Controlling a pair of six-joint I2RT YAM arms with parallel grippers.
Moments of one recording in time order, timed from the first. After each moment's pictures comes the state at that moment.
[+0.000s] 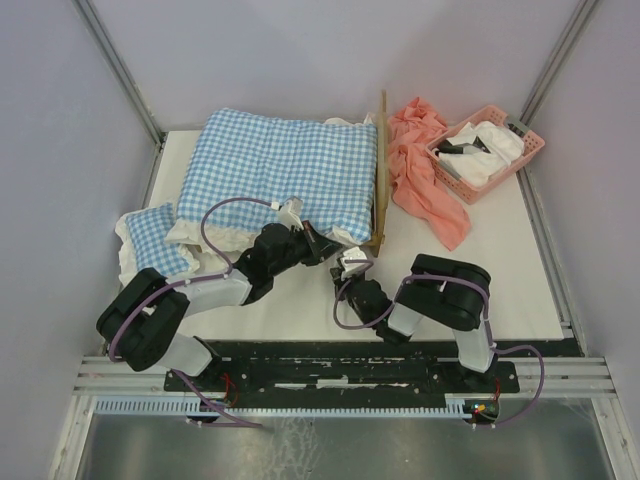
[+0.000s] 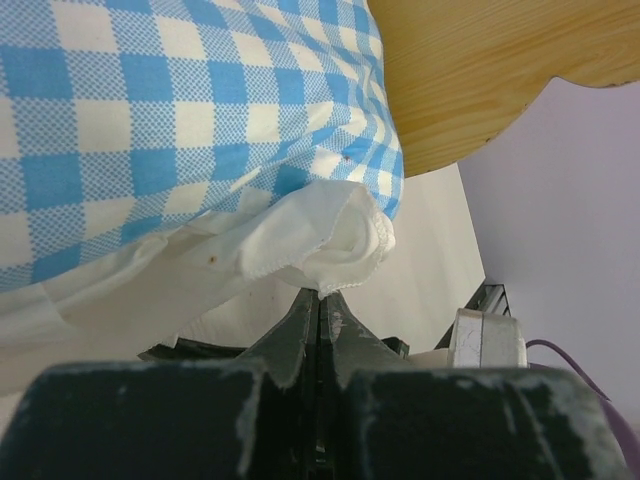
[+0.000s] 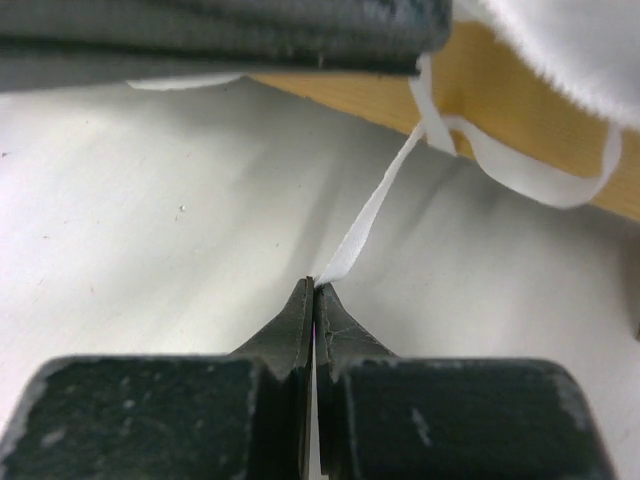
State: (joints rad) left arm -0.70 1.44 0.57 0.61 0.15 -0.87; right arm 1.07 1.98 0.46 1.32 0.54 0.17
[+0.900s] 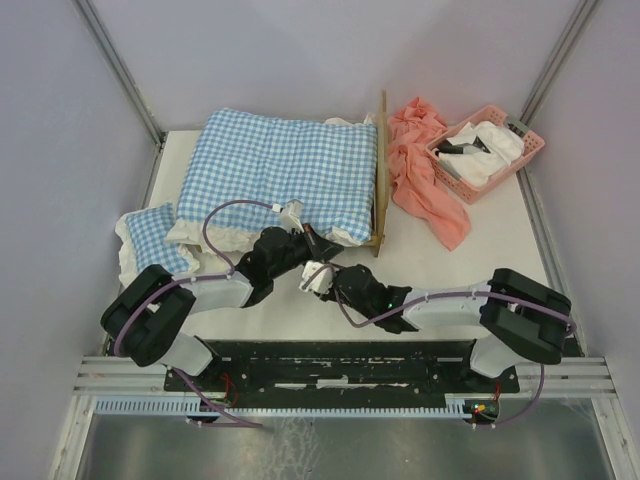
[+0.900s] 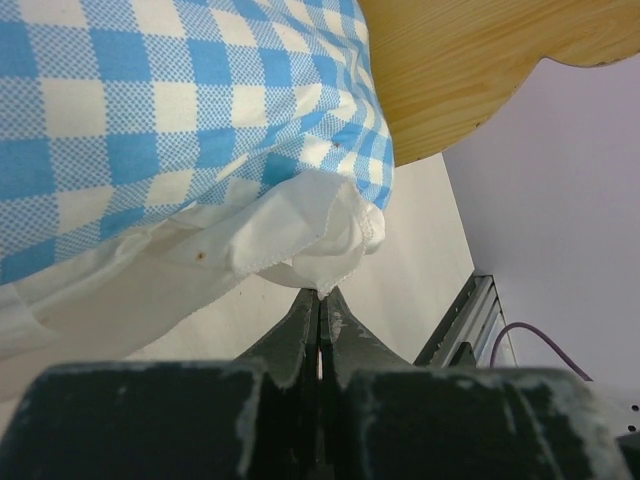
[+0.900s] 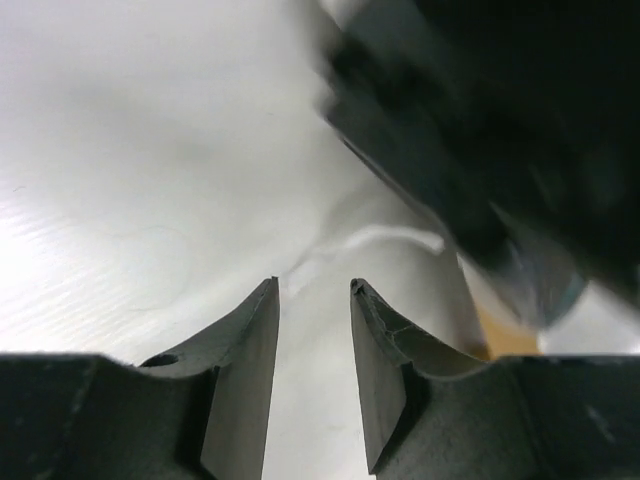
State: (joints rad) left arm -0.70 1.47 0.53 0.70 0.18 -0.87; right arm 1.12 1.55 0.56 0.52 0.40 -0.33
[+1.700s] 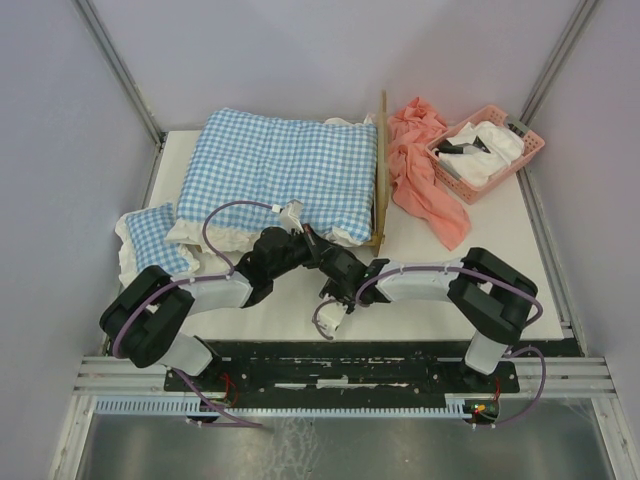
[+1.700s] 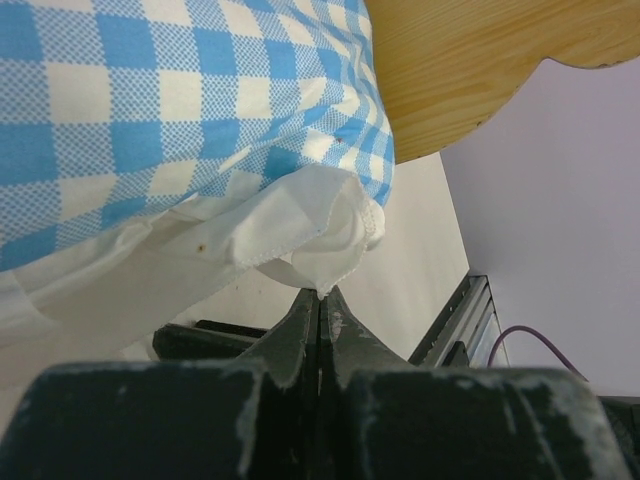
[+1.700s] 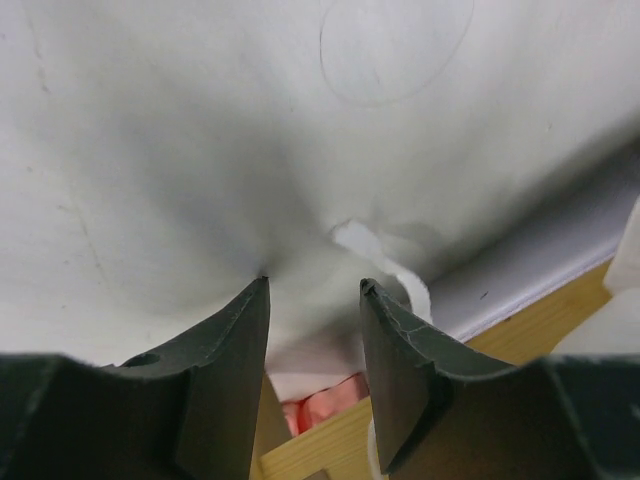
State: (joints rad) left arm -0.70 1.47 0.53 0.69 0.18 -0.90; right arm 1.01 1.71 0.89 -0.25 0.14 -1.66
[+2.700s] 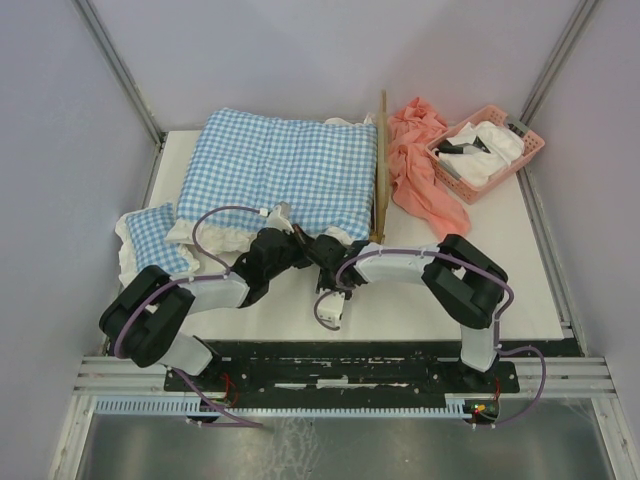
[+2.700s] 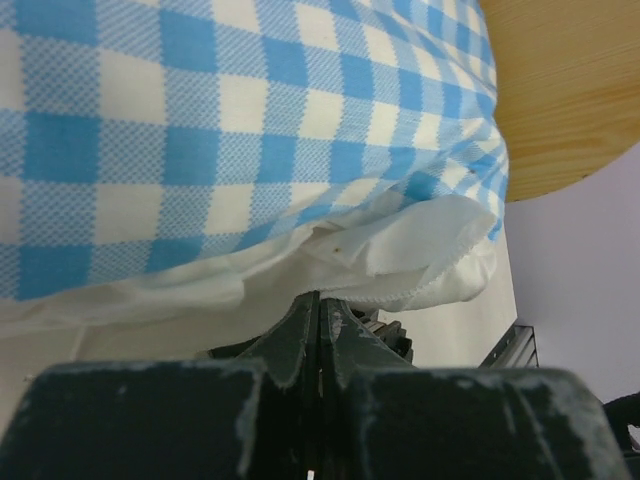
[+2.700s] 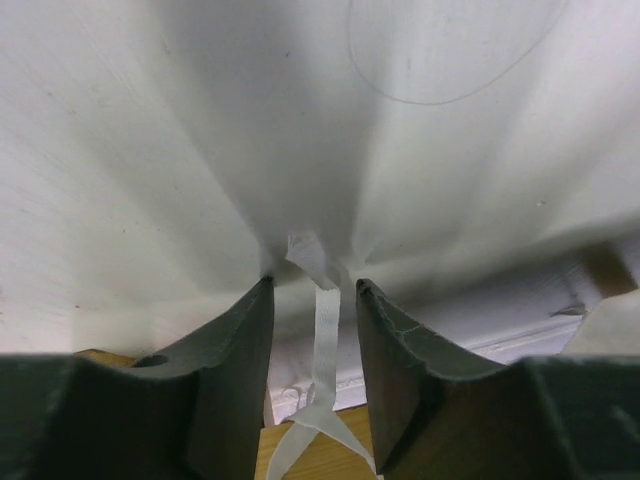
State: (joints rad) left arm -0.66 1.47 0.50 0.65 0.09 -0.90; right arm 0.97 1.90 1.15 -0.47 0.15 -2.01
